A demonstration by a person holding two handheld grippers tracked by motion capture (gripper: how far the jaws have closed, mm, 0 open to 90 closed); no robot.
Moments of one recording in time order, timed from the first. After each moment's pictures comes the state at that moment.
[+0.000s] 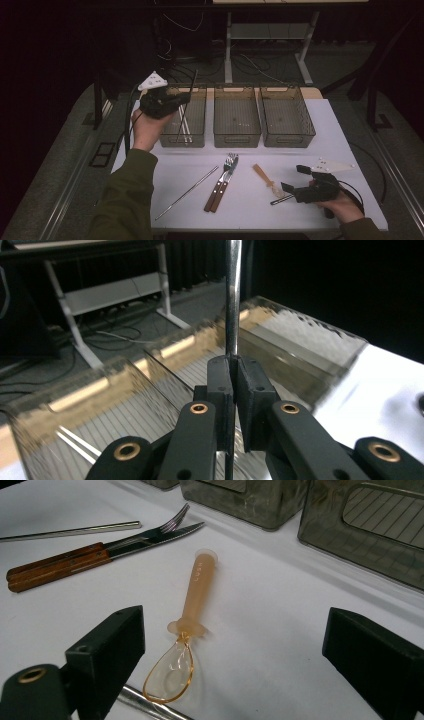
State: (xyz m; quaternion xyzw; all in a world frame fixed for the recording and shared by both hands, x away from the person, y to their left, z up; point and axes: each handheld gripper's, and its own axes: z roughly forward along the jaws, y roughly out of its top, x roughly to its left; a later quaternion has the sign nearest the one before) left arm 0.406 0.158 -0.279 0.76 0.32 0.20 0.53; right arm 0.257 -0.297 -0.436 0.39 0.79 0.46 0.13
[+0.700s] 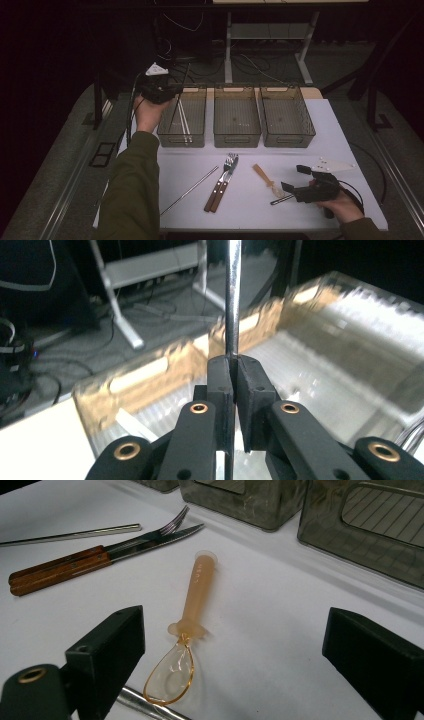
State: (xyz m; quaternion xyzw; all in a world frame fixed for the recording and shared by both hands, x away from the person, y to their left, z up) left arm 0.471 0.175 -0.314 0.78 0.39 0.21 0.45; right arm 0.258 -0.297 -0.436 0.39 0.79 0.46 0.12
